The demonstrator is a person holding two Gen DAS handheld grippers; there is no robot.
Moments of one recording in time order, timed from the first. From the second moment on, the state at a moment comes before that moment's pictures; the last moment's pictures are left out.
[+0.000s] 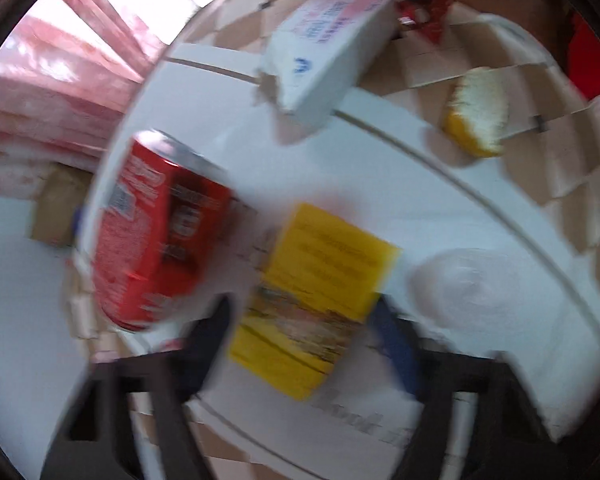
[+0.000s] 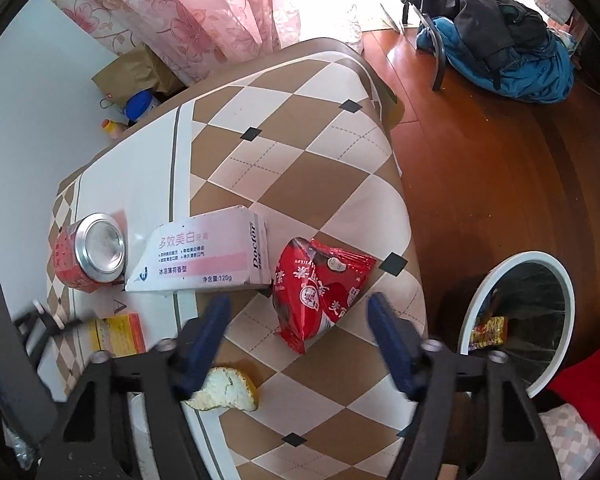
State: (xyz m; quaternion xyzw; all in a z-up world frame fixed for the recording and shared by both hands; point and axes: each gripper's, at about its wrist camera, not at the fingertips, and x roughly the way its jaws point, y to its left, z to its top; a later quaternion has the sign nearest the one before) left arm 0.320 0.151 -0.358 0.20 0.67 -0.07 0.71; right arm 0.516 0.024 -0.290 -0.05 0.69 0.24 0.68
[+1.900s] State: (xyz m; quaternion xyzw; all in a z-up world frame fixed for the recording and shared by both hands) left arm 0.244 0.193 -0.354 -0.13 0.67 0.16 0.72; right arm 0.449 -0.013 -0.279 -0.10 0.71 0.30 0.63
